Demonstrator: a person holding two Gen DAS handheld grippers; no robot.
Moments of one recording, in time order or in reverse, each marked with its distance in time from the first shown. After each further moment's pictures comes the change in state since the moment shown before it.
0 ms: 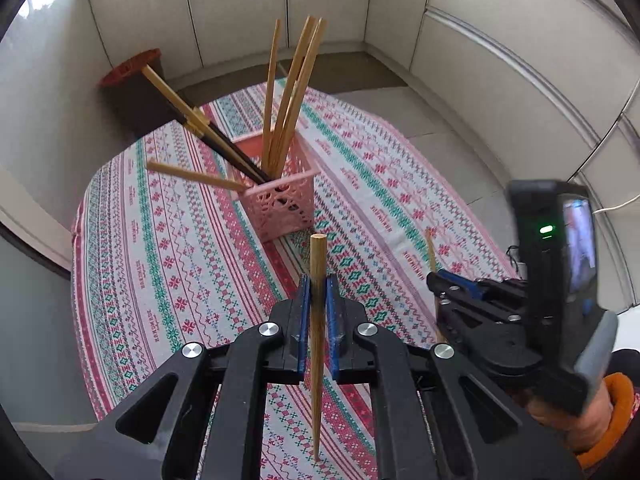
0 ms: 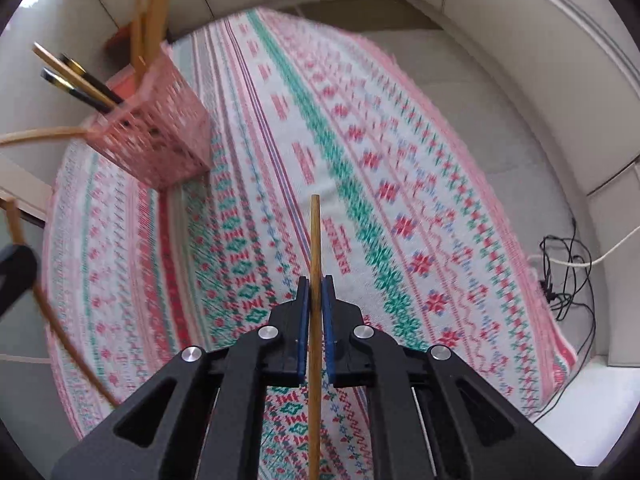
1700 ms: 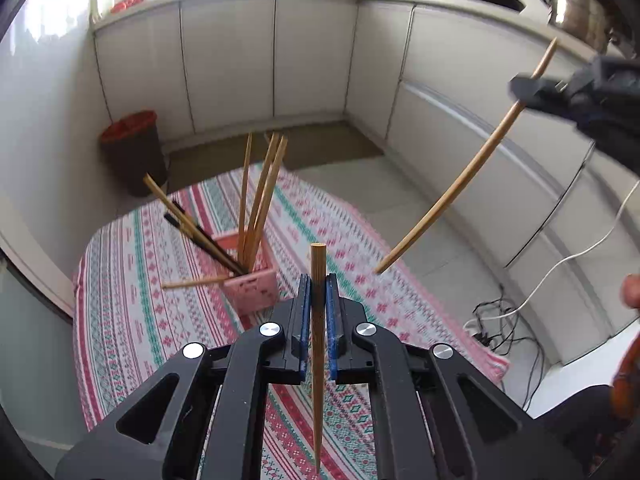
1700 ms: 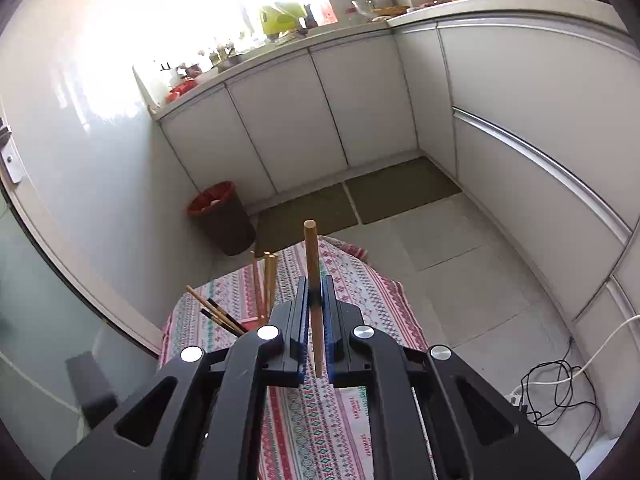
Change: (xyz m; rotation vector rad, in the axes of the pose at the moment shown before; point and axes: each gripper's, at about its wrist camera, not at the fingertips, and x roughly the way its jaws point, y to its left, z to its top) left arm -0.084 -0.043 0.043 -0.003 -0.238 -0.056; right arm -0.222 -0.024 0.091 0.014 -0.488 0.221
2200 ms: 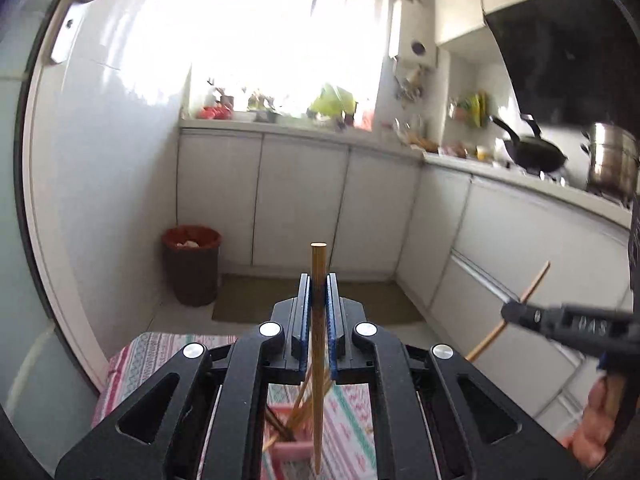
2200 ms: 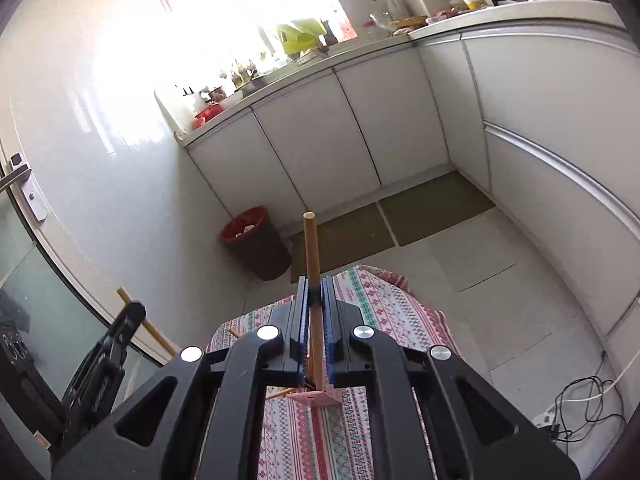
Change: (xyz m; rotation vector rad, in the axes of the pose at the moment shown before) left arm -0.064 0.032 0.074 -0.212 -0.553 0.188; right arm 0.025 0.021 0.036 0.046 -0.043 0.118
